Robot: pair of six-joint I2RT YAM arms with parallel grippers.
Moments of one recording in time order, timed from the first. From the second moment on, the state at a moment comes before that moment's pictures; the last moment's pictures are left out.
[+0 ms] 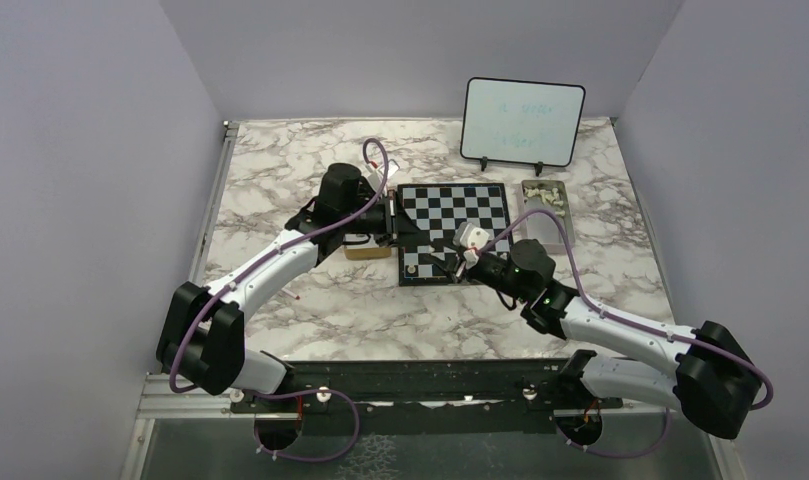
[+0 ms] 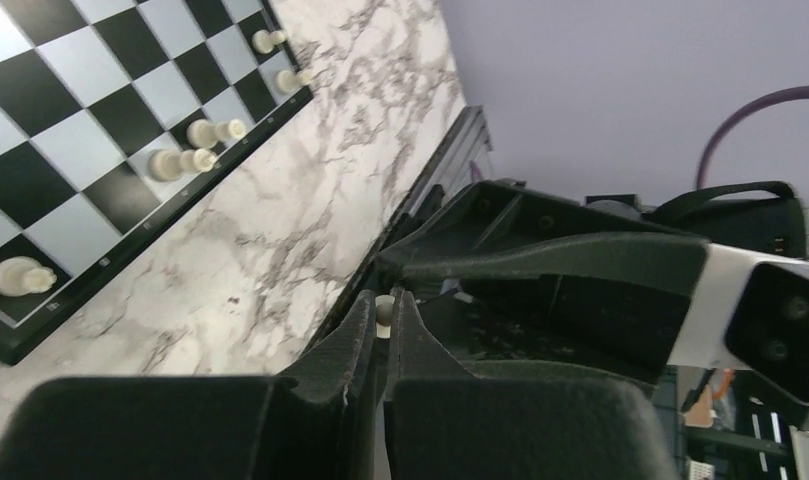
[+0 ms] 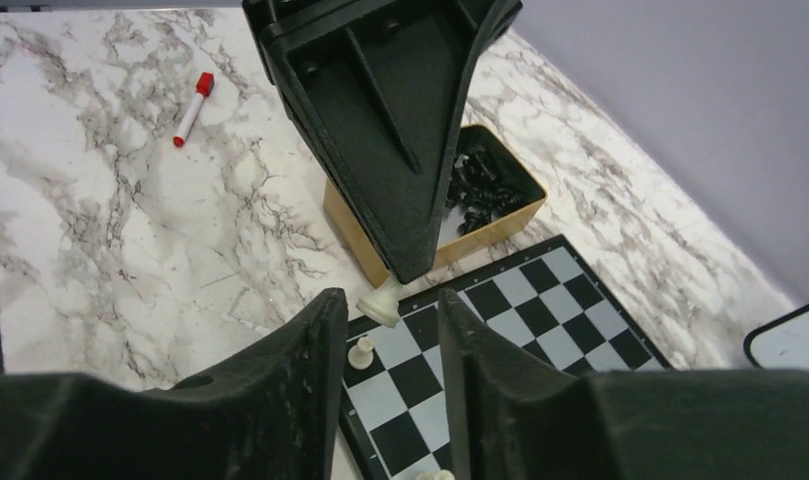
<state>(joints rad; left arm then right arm) -0.50 1.40 0.96 -0.01 0.82 -0.82 0.82 1.08 0.49 0.58 -0.24 -0.31</state>
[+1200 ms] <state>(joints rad) -0.76 1.58 1.01 -0.11 -0.21 -0.44 0.82 0.67 0.43 0.15 0.00 0.03</state>
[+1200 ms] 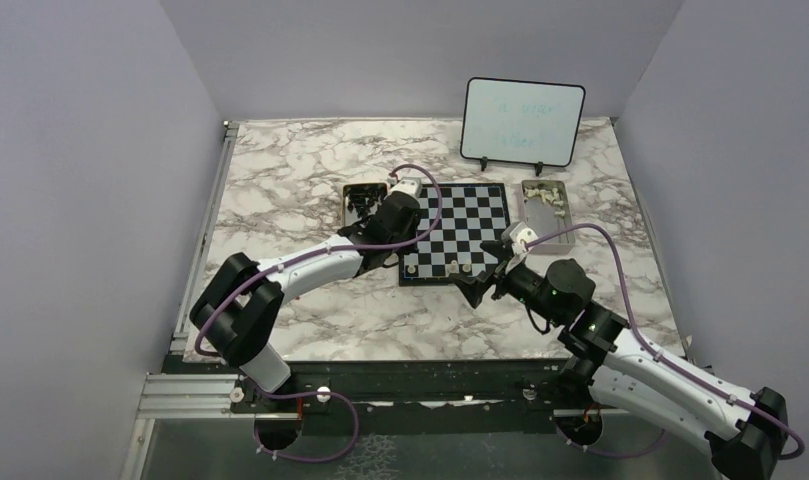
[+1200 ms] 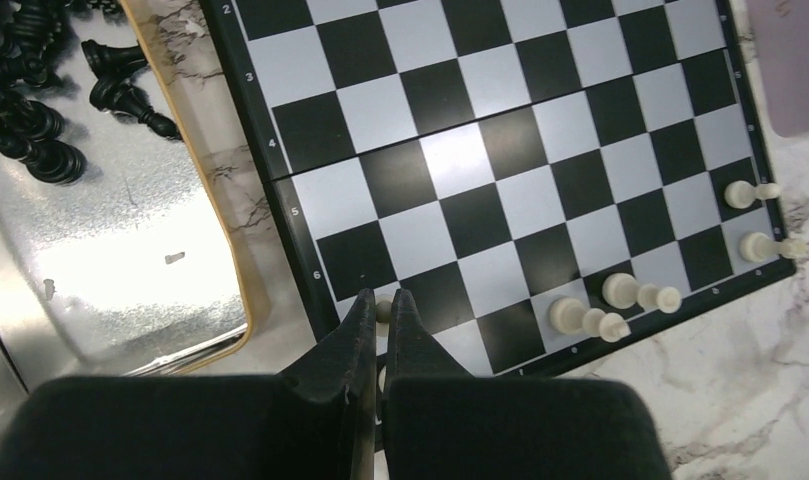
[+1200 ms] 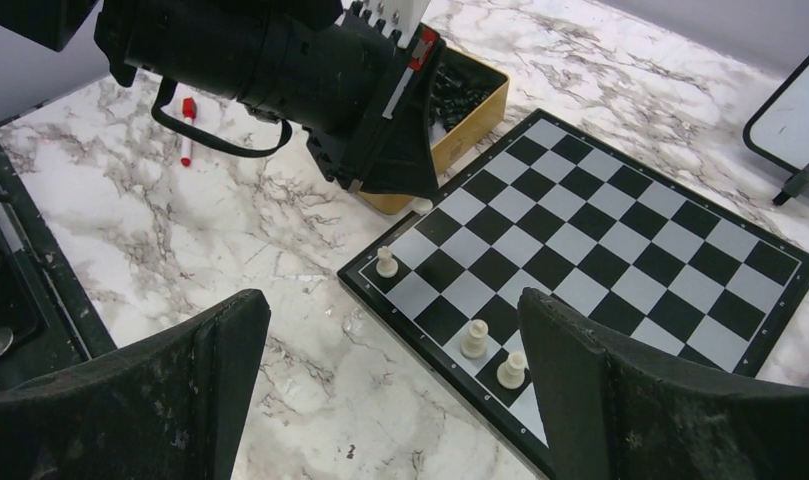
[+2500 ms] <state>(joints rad) -0.78 1.65 0.92 0.01 -0.21 -0.45 0.82 0.66 0.43 0.12 0.06 0.03</state>
